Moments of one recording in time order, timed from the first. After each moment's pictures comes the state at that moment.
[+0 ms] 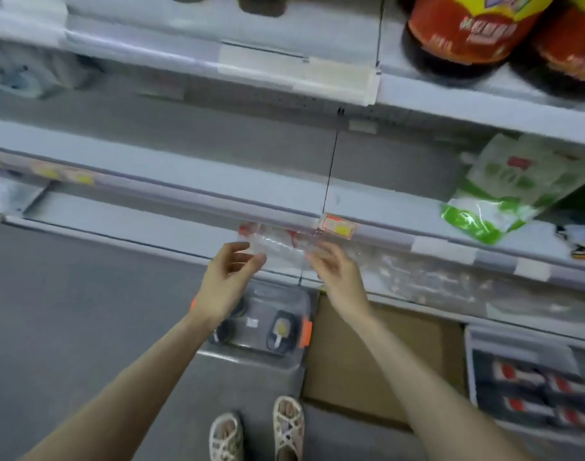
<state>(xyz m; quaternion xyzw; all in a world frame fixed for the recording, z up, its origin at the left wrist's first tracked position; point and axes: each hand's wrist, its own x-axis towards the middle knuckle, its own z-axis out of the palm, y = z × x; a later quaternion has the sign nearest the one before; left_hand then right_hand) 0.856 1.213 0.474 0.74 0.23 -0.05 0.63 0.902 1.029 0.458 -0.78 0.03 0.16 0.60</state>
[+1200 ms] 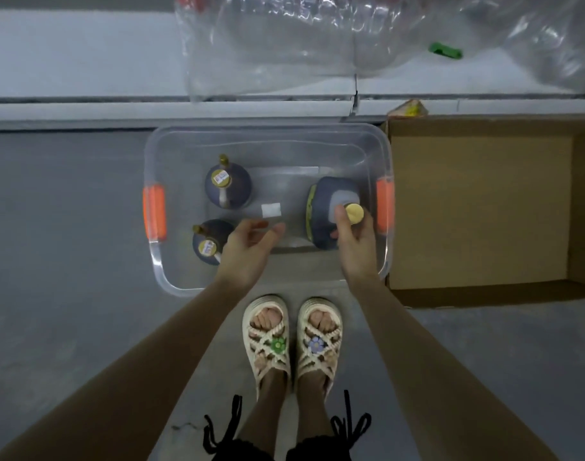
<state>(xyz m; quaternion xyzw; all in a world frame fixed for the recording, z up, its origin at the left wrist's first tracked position) 0.807 1.289 -0.018 0.74 0.29 -0.29 0.53 0.798 1.124 -0.031 -0.71 0.40 0.15 0.56</state>
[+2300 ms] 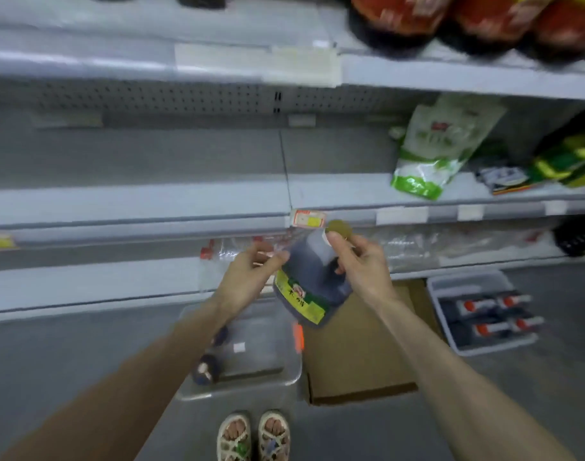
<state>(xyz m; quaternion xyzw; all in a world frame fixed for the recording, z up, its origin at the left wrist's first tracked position) 0.901 1.222 0.440 0.75 0.06 -0.22 0.62 0.876 1.038 0.481 -0.78 0.19 -0.01 0.59</state>
